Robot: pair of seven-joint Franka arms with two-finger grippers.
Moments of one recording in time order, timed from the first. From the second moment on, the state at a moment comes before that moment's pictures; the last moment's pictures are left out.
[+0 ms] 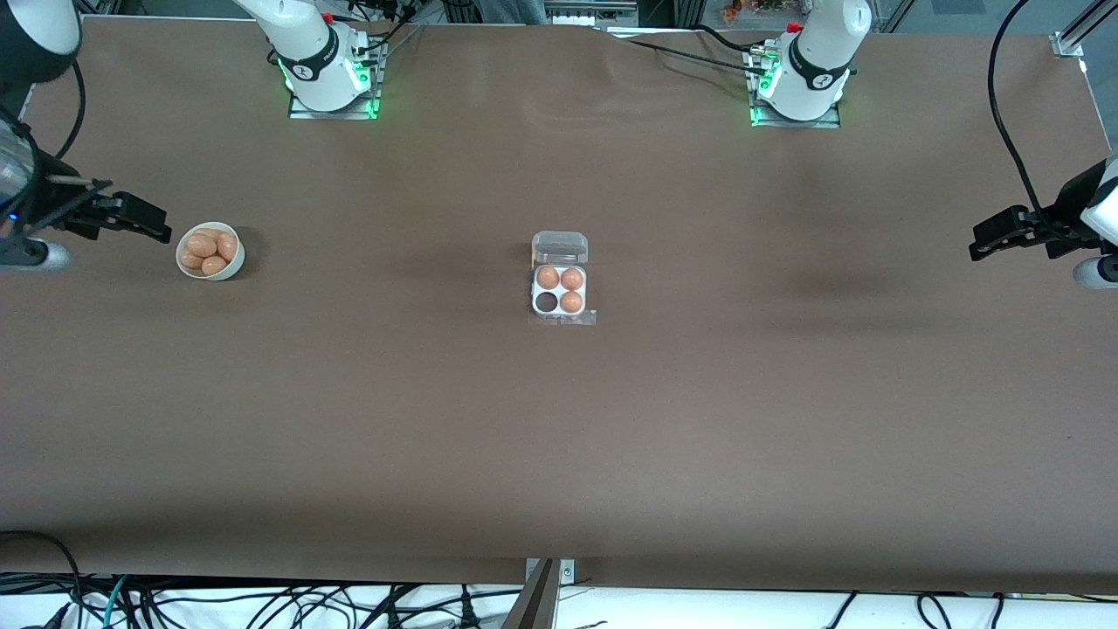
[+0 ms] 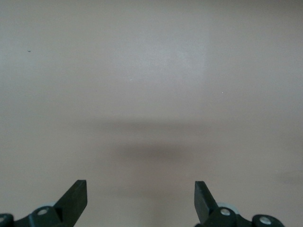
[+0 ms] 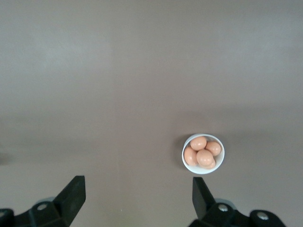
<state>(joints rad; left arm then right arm) 0.09 0.10 -0.04 -1.54 0.03 1.59 -0.01 0.01 0.09 -0.04 -1.64 -0.01 1.61 0.01</state>
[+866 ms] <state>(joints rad) 0.09 0.11 -0.04 -1.54 0.03 1.59 -0.01 -0.01 0.18 -0.14 -1.96 -0.01 1.89 -0.01</state>
